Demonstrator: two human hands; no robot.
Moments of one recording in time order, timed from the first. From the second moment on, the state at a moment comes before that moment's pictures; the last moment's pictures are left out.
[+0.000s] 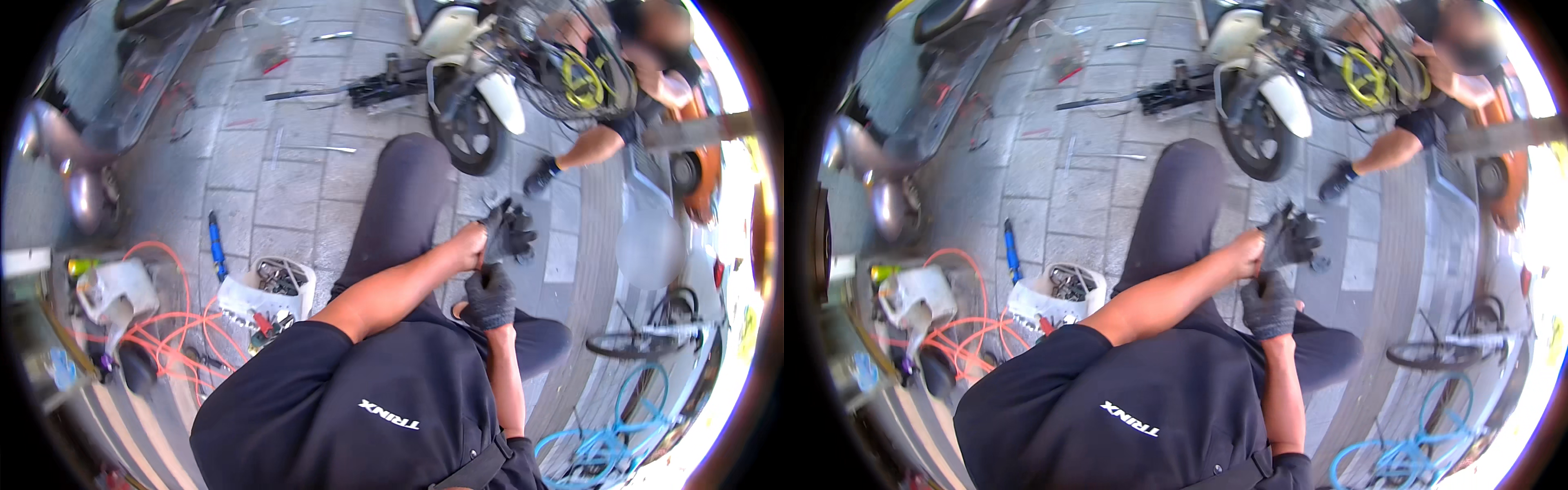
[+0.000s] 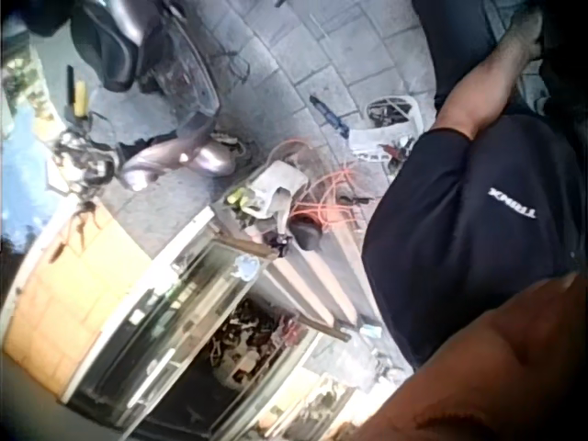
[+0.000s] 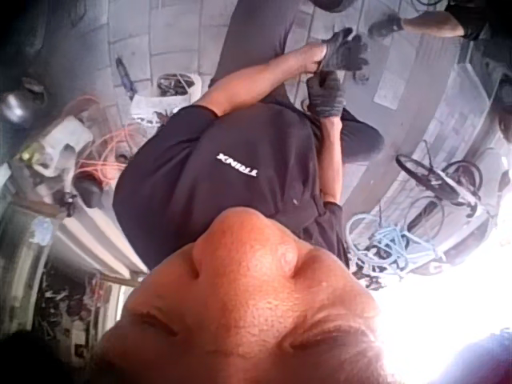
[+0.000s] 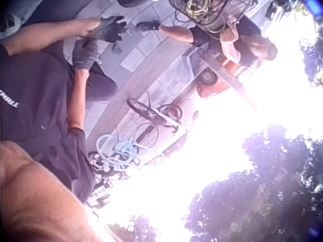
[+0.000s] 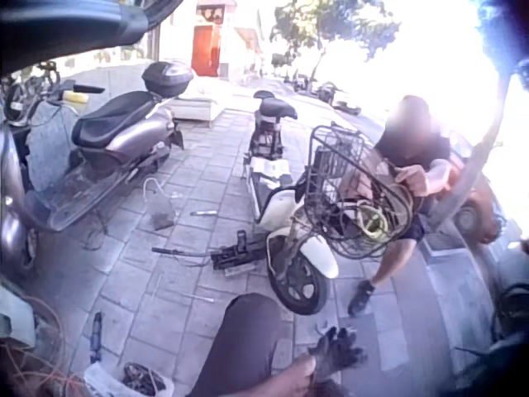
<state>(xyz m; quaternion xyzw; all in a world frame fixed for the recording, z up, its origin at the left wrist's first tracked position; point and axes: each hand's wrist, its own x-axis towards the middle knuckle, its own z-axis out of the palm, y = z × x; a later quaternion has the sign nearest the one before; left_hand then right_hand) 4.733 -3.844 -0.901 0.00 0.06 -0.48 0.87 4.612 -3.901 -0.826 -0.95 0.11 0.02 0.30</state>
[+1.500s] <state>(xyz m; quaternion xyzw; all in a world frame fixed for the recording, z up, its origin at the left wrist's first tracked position) 4.716 -3.878 -0.942 0.26 0.09 -0.61 0.74 4.617 -3.972 -0.838 -0.95 0.05 0.15 0.28</state>
